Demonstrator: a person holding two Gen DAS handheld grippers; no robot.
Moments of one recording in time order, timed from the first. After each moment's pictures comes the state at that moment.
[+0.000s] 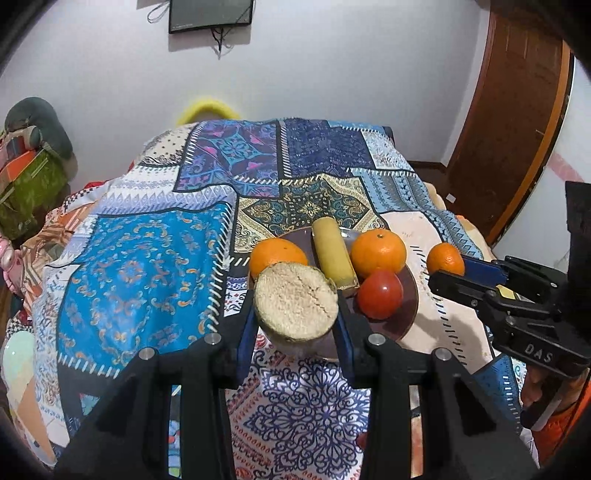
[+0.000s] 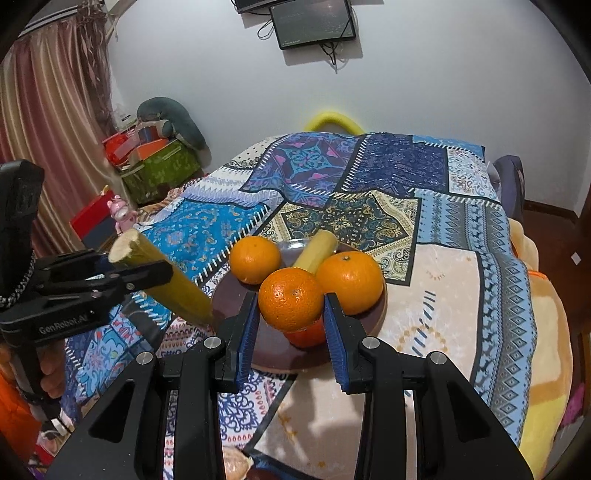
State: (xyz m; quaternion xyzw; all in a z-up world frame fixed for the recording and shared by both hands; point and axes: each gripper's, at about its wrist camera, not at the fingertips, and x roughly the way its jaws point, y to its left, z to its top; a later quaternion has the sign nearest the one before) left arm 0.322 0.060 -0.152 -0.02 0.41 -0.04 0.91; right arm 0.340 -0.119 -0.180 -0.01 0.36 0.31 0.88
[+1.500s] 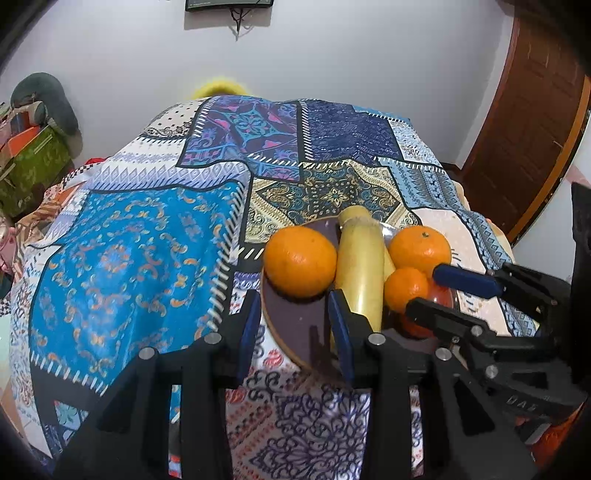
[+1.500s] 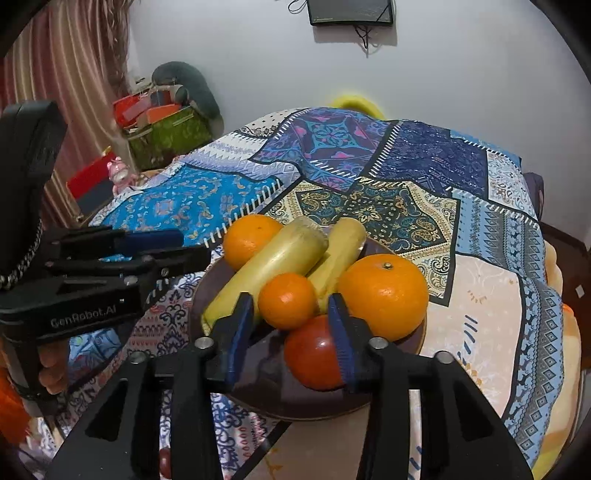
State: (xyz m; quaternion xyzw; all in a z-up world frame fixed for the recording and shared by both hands) left arm 0.351 0.078 -0.191 -0.05 0.42 -0.02 0.91; right arm 0.369 -0.077 -0.214 -0.07 0.37 0.34 0.86
